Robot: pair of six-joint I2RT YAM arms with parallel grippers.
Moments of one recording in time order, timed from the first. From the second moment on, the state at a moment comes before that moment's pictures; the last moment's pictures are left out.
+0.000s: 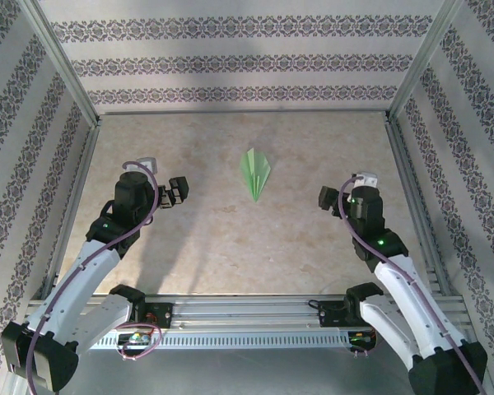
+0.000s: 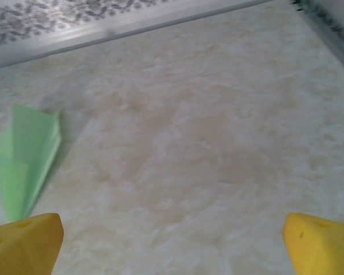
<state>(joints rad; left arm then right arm) -0.28 0.88 0.75 -0.37 -0.10 -0.39 0.21 0.74 0.54 -0.32 0.23 0.33</state>
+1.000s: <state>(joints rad) -0.27 1.00 0.76 -0.36 -0.10 -0.37 0.00 1.17 0.24 0.50 0.13 0.05</state>
